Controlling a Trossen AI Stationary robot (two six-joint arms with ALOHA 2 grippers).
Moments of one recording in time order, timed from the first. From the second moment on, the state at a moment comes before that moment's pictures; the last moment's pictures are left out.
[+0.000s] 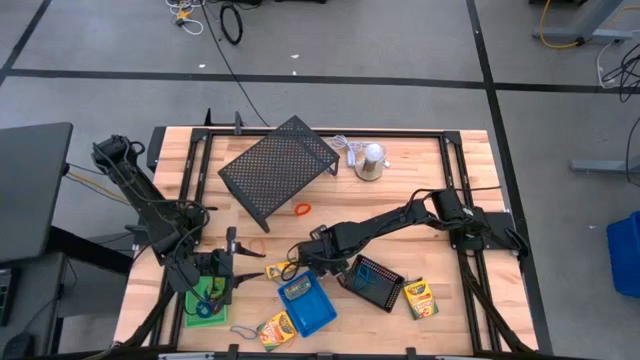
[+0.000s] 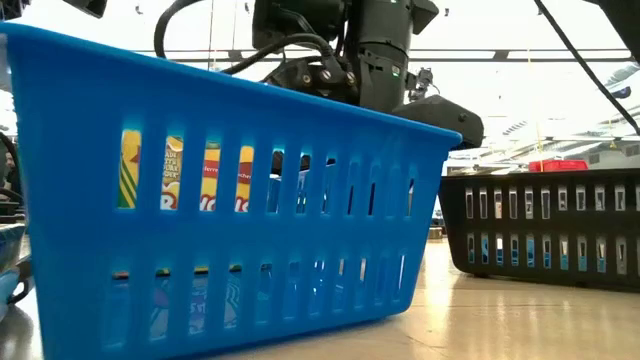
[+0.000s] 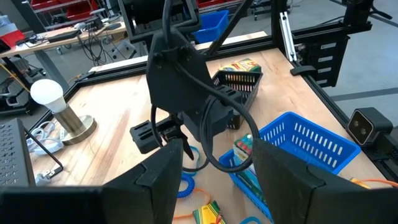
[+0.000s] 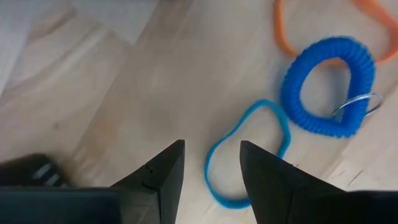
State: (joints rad) left arm -0.93 1.14 0.60 0.08 -0.96 -0.17; right arm 0.24 2.22 1.72 -0.91 0.00 -0.35
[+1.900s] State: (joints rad) left arm -0.93 1.14 0.60 0.07 -0.96 -0.18; right arm 0.36 2.23 2.01 -1.30 0.40 -0.19
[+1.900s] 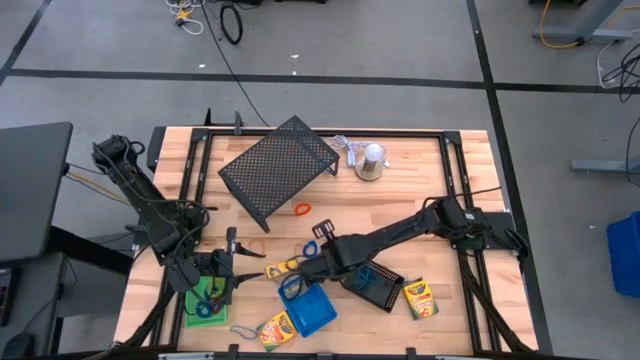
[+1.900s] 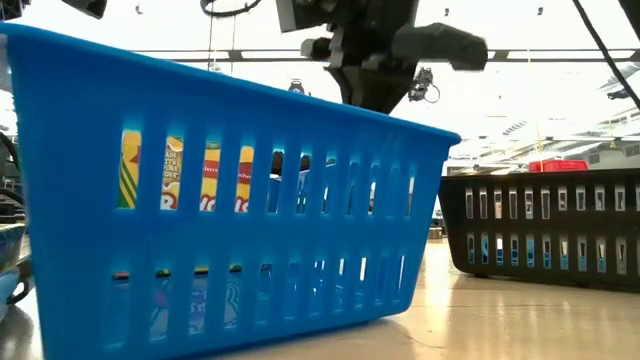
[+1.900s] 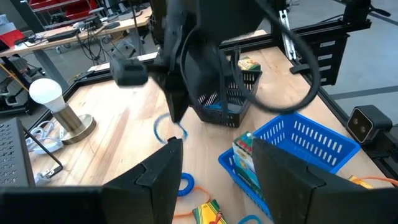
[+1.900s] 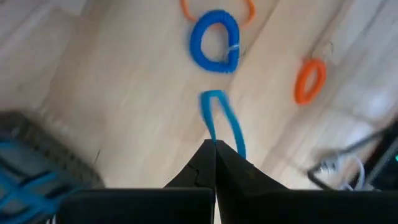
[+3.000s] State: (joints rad) left arm -0.93 1.14 0.60 0.02 -0.94 -0.20; right arm 0.50 2.23 1.89 -1.40 0.08 0.19
